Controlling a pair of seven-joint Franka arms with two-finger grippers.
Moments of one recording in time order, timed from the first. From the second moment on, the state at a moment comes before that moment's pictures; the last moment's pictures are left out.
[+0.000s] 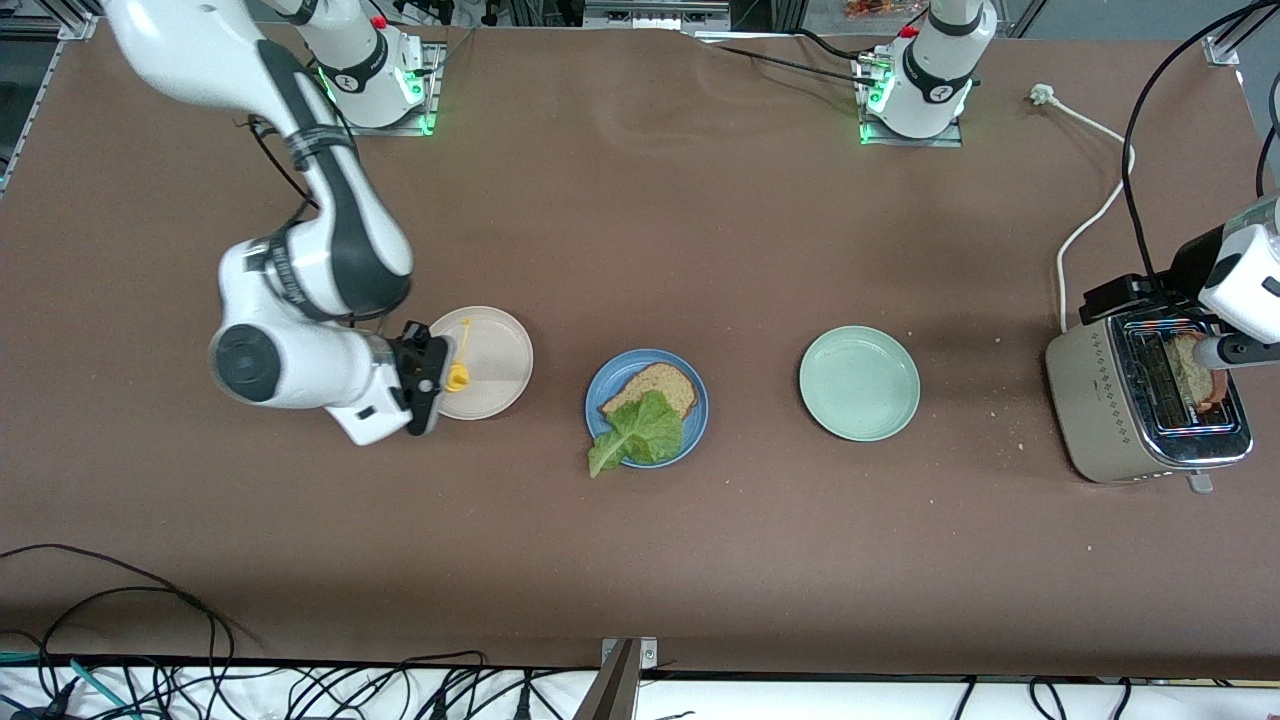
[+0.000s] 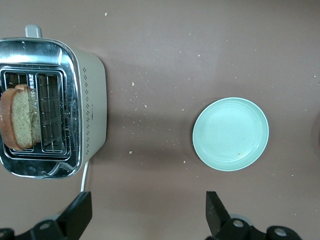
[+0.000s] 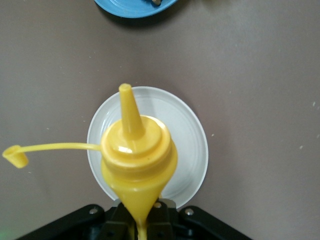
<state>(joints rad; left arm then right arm) 0.12 0.17 -0.08 -1.55 0.01 1.62 -0.09 0.24 0.59 0.09 -1.46 0.12 1.84 -1.03</state>
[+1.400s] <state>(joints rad) 0.20 0.18 -0.06 -1.55 0.01 1.62 0.00 0.97 0.93 -0.31 -1.13 -0.59 1.62 -0.98</state>
